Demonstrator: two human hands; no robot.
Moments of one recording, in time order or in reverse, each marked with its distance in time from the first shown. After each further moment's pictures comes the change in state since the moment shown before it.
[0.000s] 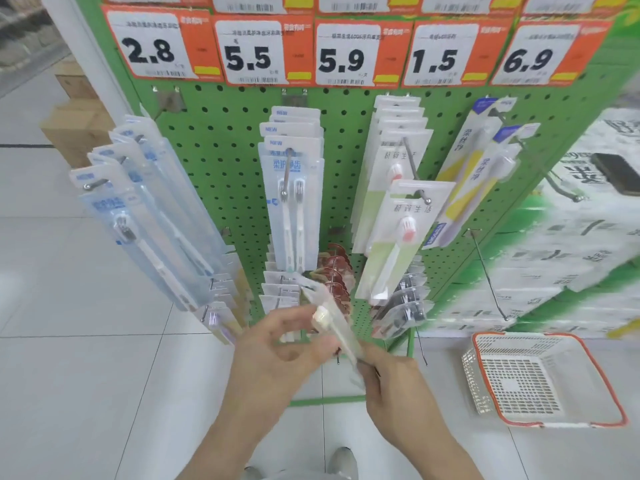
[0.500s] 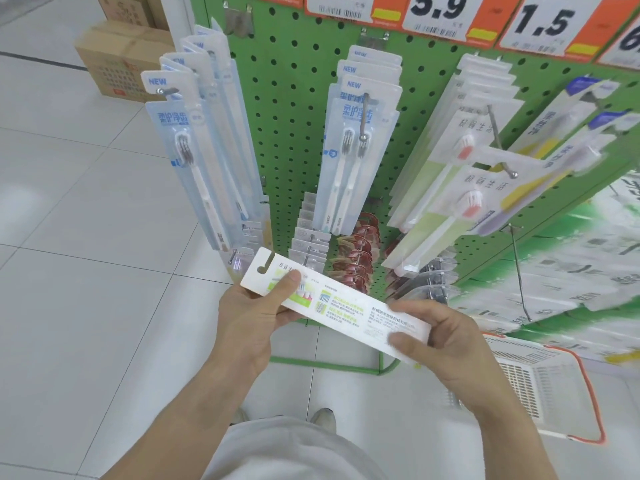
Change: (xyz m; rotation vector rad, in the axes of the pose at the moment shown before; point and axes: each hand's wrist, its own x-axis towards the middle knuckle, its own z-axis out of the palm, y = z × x) left_hand 0.017 -0.024 -0.034 -0.464 0.314 -0.190; right_hand 0.011 0.009 -0.050 0.756 -0.187 0.192
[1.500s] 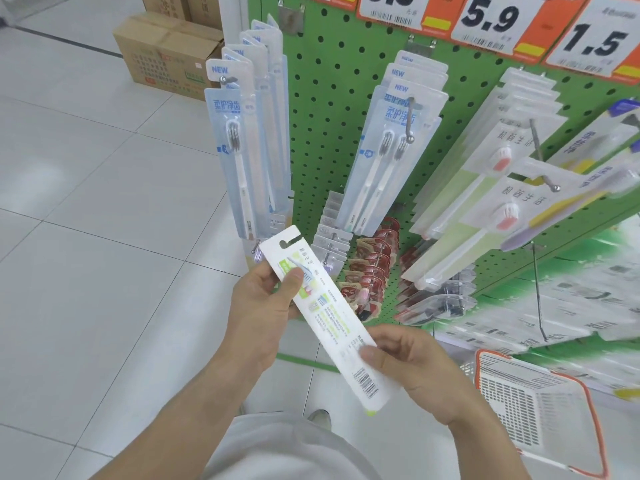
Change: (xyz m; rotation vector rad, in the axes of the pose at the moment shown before) left_hand -0.006 0.001 -0.014 0.056 -0.070 0.147; right_hand 0.003 0.002 0.044 -0.013 -0.311 0.188
